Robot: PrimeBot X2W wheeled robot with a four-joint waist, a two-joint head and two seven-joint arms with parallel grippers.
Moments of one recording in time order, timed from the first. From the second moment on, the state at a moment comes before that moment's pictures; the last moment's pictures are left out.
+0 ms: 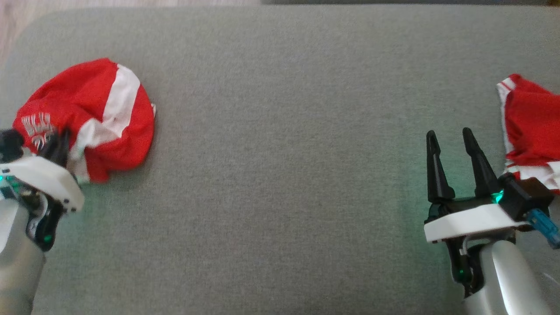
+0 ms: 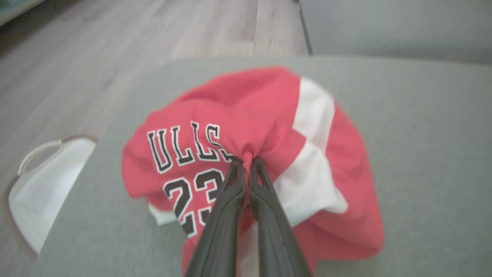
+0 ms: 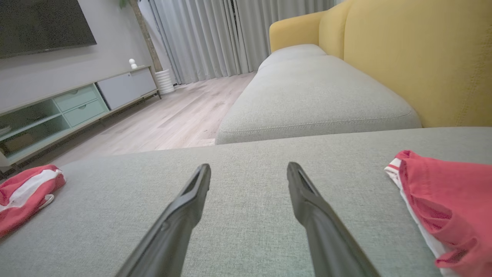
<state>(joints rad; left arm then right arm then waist) -0.62 0.52 -0.46 0.79 -0.72 -0.13 0.03 -0.13 -0.05 0.04 0.16 0.20 0.12 -0.16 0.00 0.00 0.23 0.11</state>
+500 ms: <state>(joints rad) -0.65 0.46 -0.56 0.42 -0.66 -0.10 -0.07 -0.13 -0.05 0.06 0.23 0.26 0.12 -0.21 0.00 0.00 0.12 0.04</state>
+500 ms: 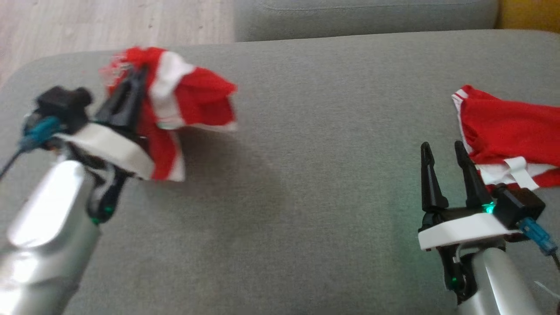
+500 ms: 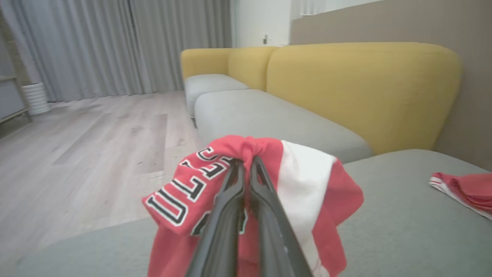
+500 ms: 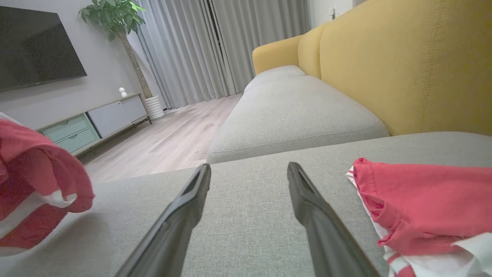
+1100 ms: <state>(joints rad) -0.79 0.28 -0.72 0.41 -0.58 -0.03 0.11 -0.22 -0.05 0.16 0.28 0.34 0.12 -0.25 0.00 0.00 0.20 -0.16</state>
